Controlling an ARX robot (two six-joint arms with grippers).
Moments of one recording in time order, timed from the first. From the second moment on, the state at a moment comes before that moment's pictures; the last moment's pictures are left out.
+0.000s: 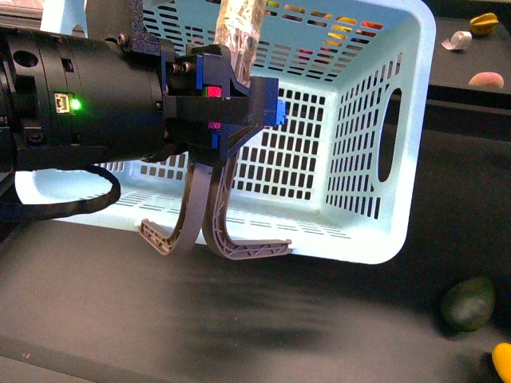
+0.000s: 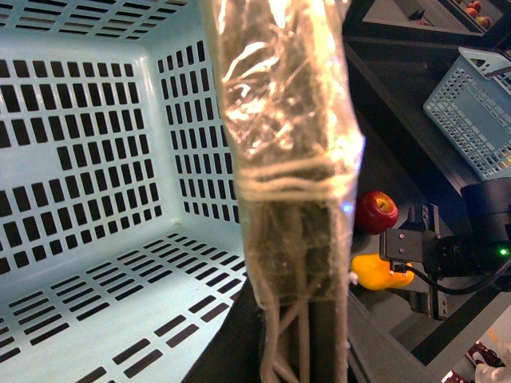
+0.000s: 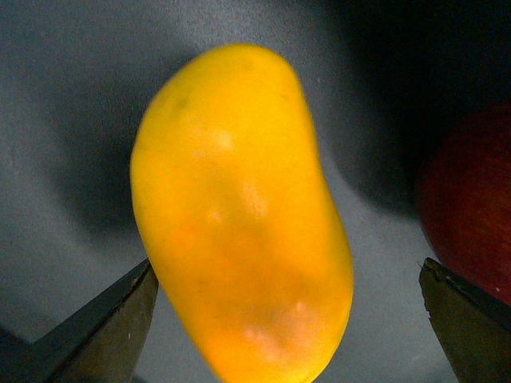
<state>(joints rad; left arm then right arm) -0.41 1.68 0.63 0.72 0.41 -0.18 -0.44 2.48 0.67 0.57 -0.07 -1.24</state>
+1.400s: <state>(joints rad) -0.41 1.68 0.63 0.72 0.41 -0.18 -0.43 2.55 0.69 0.60 -0.11 -1.05</state>
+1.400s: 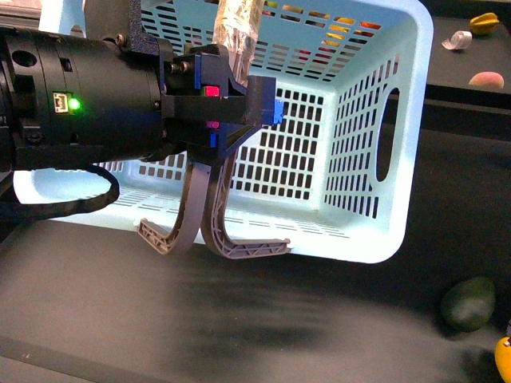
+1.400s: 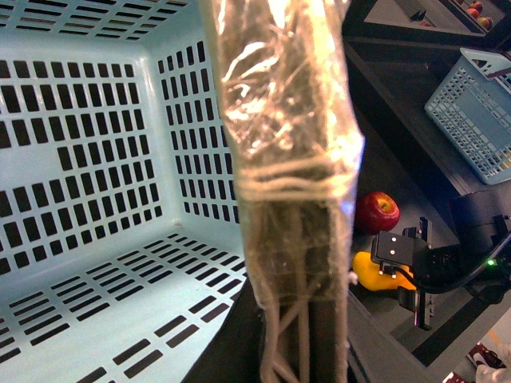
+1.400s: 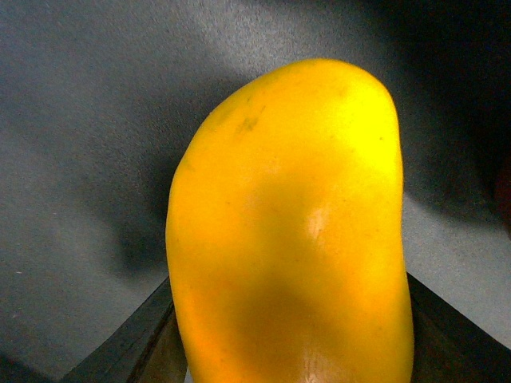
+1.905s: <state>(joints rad) -0.41 1.68 0.63 0.72 0.41 -0.18 -0.38 2.24 0.51 0.71 -0.25 -0.86</state>
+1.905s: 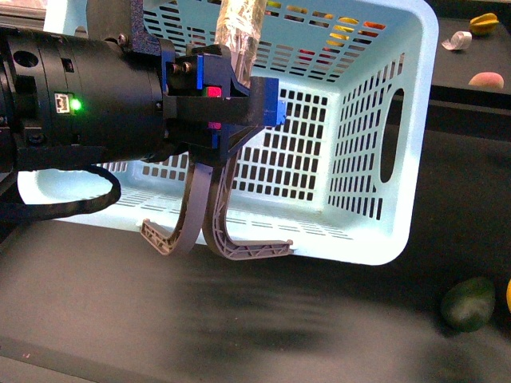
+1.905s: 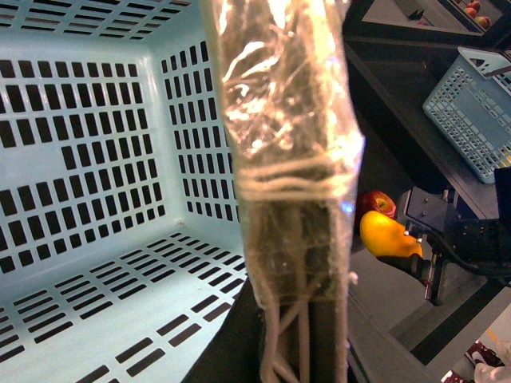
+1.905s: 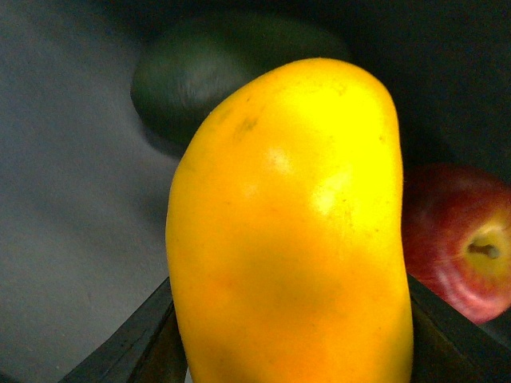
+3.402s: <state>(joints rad) -0.41 1.68 0.63 0.72 0.41 -0.18 0.29 1.56 0.53 0.77 -0.16 -0.01</state>
